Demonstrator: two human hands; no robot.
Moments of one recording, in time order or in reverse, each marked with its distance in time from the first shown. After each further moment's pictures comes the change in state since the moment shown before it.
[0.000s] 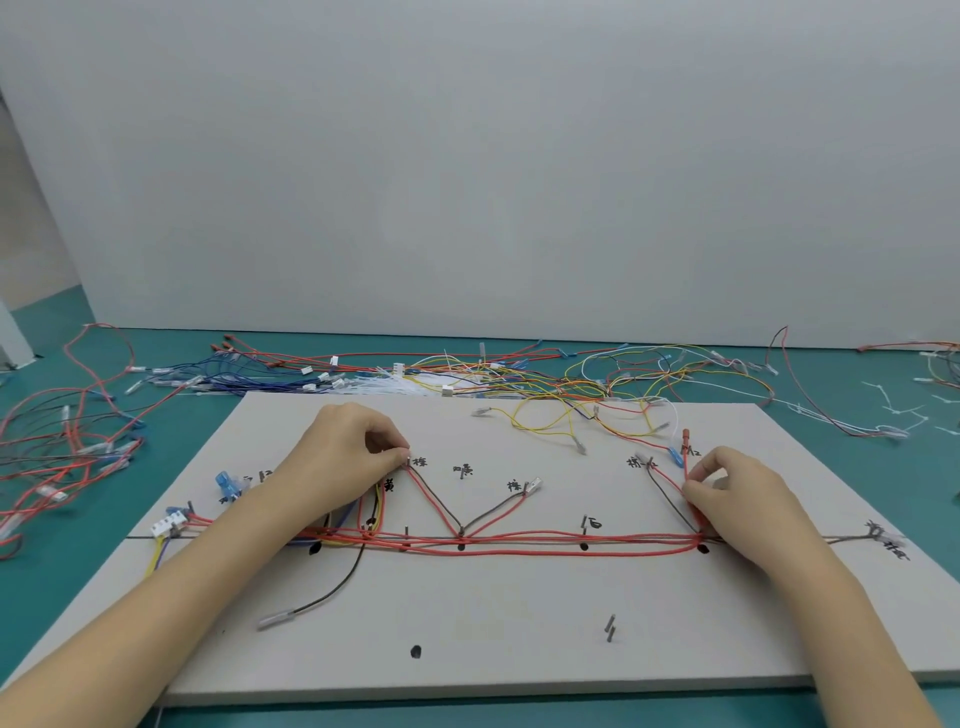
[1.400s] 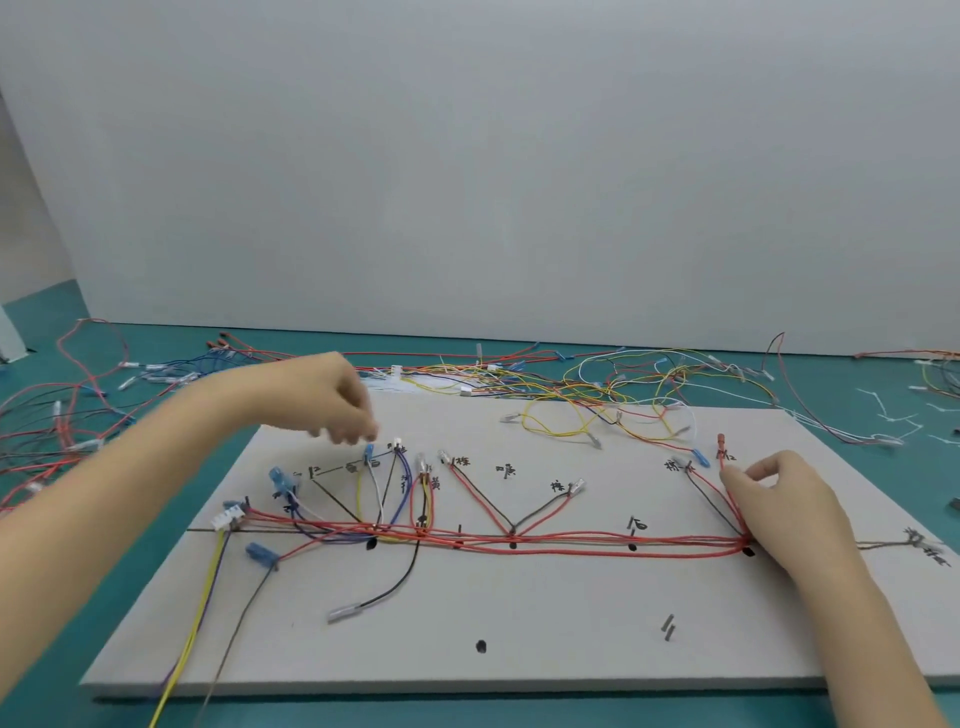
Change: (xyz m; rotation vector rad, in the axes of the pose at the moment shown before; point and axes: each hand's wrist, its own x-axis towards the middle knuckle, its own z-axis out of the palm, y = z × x) left_hand 0.037 0.012 -0.071 0.108 -0.531 -0.106; right_hand 0.010 0.021 -0.013 0.085 0.237 0.136
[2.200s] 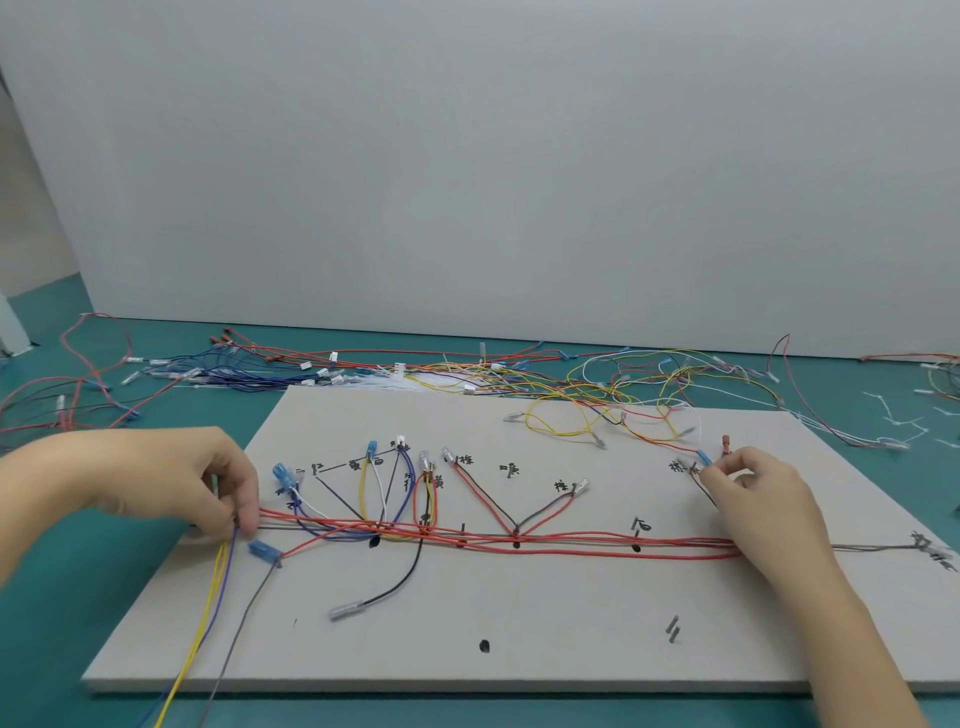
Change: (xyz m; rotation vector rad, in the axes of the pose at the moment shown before) left_hand -0.057 -0.115 0.017 -0.055 -0.307 -0.089; right_hand -0.014 -0.013 0.010 0.093 -0.047 -0.137
